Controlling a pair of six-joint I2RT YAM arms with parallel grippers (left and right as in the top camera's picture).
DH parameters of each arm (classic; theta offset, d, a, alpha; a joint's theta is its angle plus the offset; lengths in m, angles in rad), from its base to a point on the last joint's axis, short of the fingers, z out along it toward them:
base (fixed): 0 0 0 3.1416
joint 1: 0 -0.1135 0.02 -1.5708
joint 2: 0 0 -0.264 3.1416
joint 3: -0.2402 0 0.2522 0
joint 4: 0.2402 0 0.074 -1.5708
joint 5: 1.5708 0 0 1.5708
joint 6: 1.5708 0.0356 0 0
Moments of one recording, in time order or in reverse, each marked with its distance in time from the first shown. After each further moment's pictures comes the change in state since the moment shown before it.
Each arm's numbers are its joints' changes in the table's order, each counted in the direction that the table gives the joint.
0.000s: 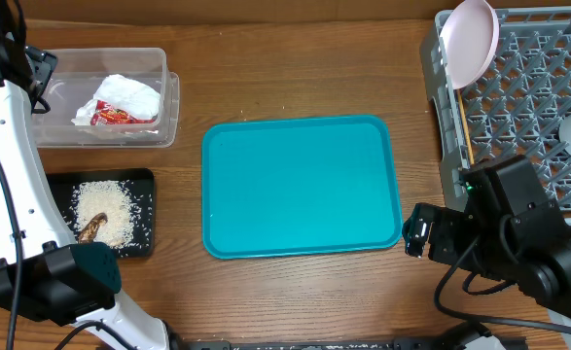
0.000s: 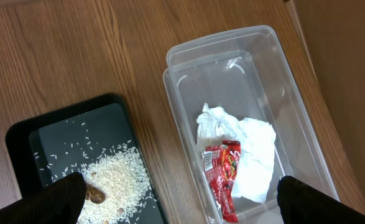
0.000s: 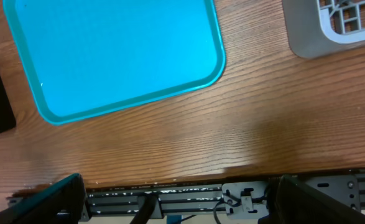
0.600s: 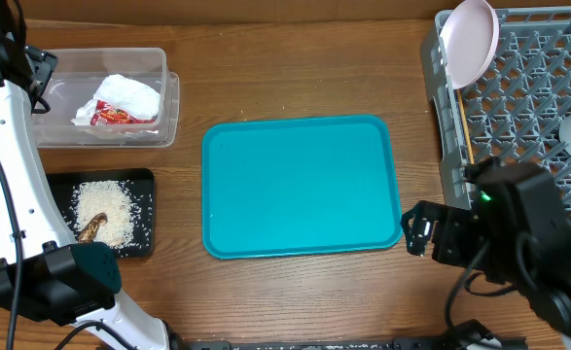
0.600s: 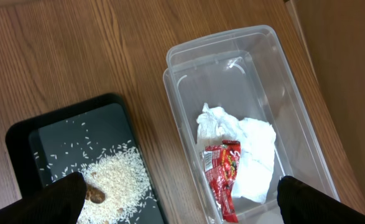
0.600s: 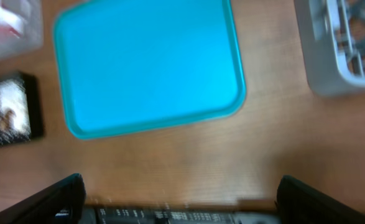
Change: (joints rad) left arm 0.000 0.000 0.000 0.000 0.000 0.000; right arm 0.017 0.100 0.042 -0.141 -0.007 -0.044
